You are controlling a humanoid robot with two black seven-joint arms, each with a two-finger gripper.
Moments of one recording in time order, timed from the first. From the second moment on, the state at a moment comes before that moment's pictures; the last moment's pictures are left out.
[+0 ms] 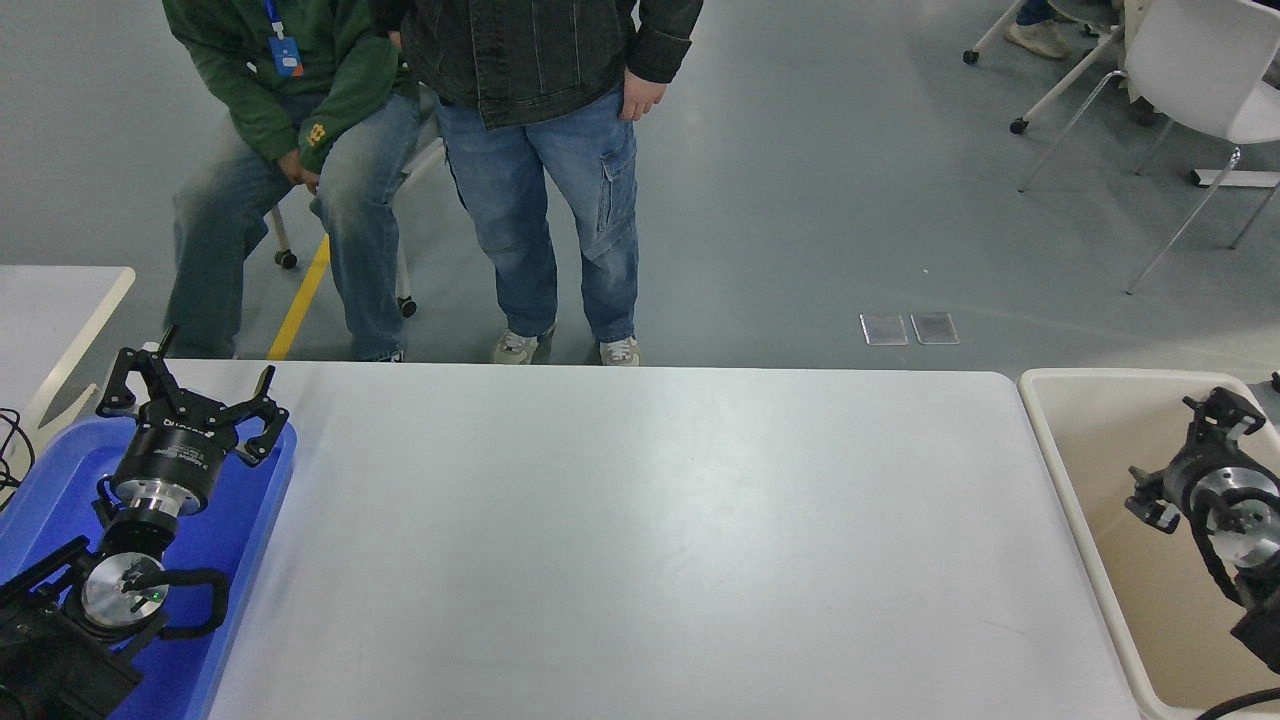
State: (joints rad) left arm -0.46 0.46 -0.84 -0.53 -0.19 -0.62 -0.49; right arm 0.72 -0.41 0.65 0.24 0.04 0.11 0.08
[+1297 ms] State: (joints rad) left arm -0.46 0.46 -0.83 -0.53 -0.19 -0.62 -0.49; right arm 0.53 -0.26 0.87 0.68 -0.18 0.26 0.43
